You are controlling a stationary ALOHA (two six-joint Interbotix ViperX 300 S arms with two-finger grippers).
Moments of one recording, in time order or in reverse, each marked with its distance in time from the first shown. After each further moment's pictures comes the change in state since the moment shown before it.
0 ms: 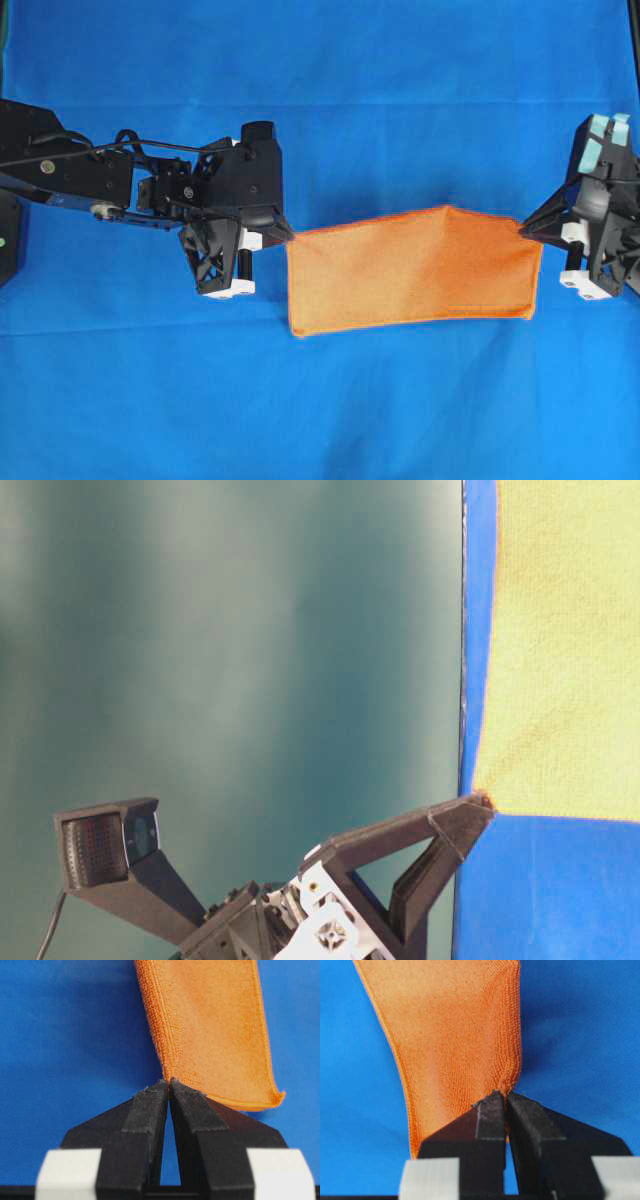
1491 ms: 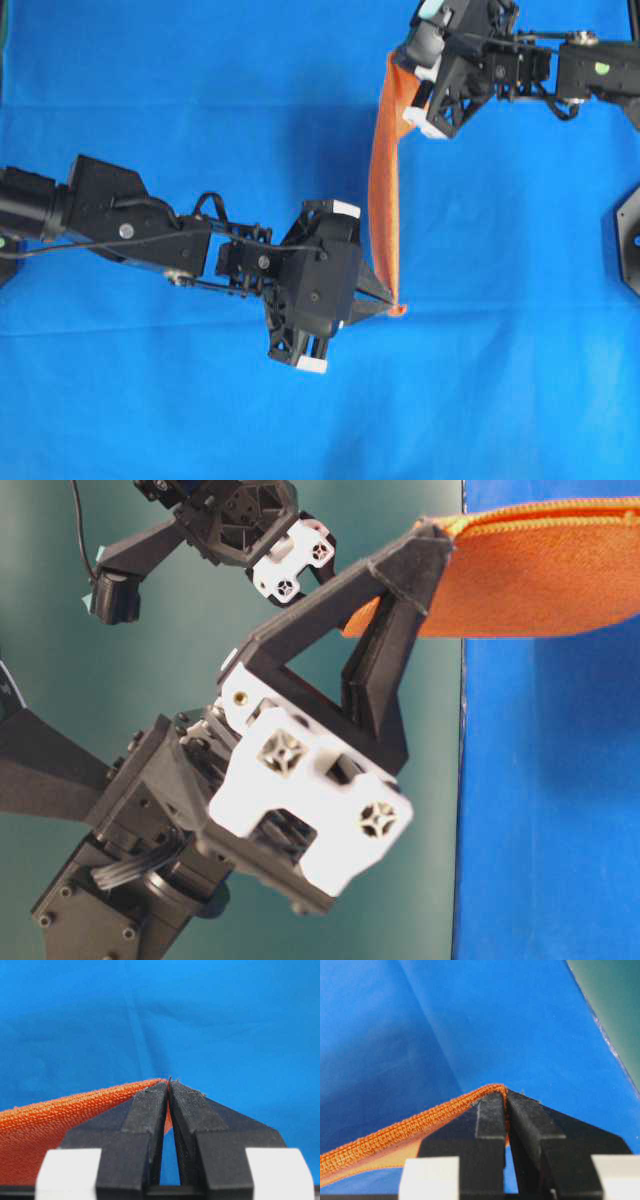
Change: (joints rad) left arm -0.149 0.202 -0.267 0.005 -0.201 0.193; right arm -0.488 0.552 -0.433 -0.465 -0.261 -0.009
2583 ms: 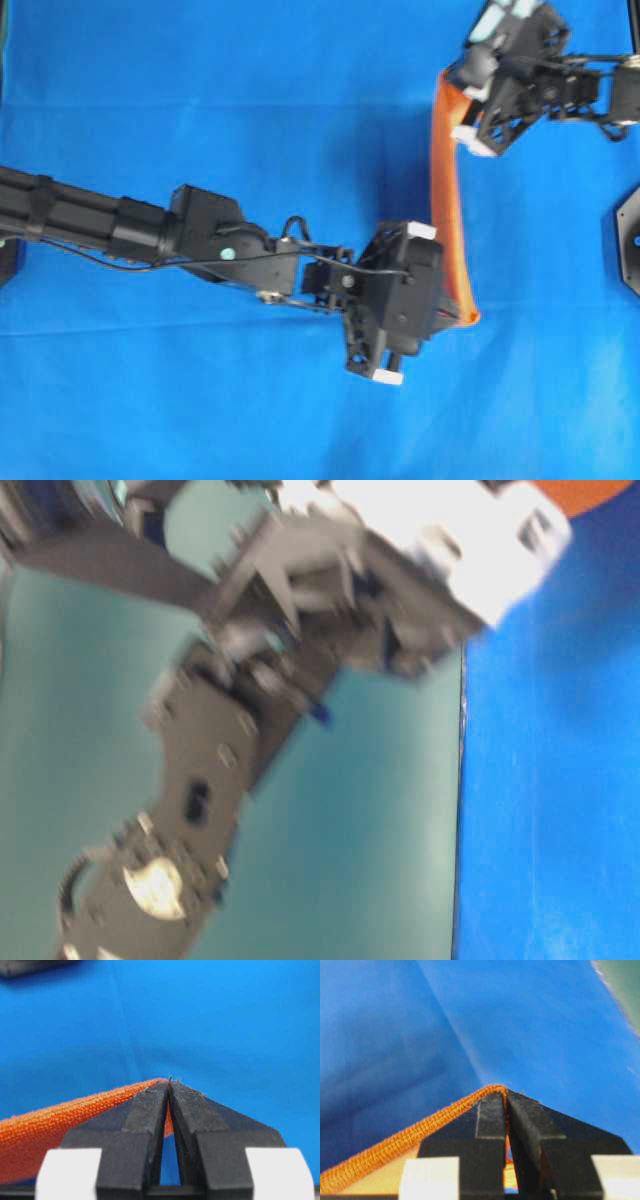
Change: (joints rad) left arm 0.005 0.242 -0.210 -0.002 -0.043 0.003; right arm -0.003 -0.075 0.138 0.009 0.009 0.000
